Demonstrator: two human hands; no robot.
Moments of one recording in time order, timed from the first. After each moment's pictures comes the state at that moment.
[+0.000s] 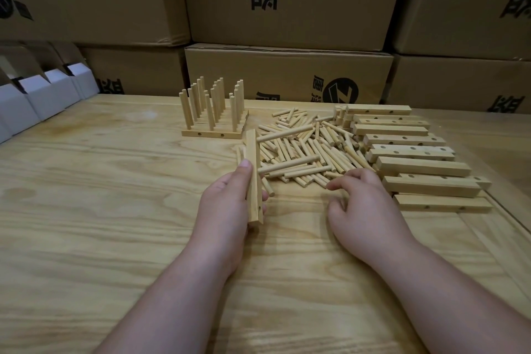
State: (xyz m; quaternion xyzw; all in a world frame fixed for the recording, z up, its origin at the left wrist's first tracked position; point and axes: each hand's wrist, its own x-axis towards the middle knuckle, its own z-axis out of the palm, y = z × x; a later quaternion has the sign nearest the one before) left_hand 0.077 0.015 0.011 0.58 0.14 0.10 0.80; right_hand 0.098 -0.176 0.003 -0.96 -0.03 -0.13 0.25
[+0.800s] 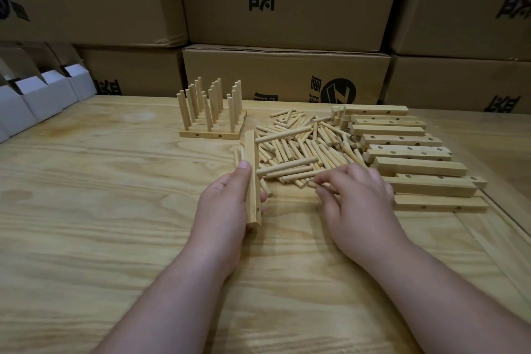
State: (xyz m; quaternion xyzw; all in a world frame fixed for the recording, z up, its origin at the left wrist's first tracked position) left_hand 0.077 0.015 0.009 0.59 0.14 0.09 0.79; right_hand 0.094 -0.171 0.005 -0.95 -0.10 -0.22 0.22
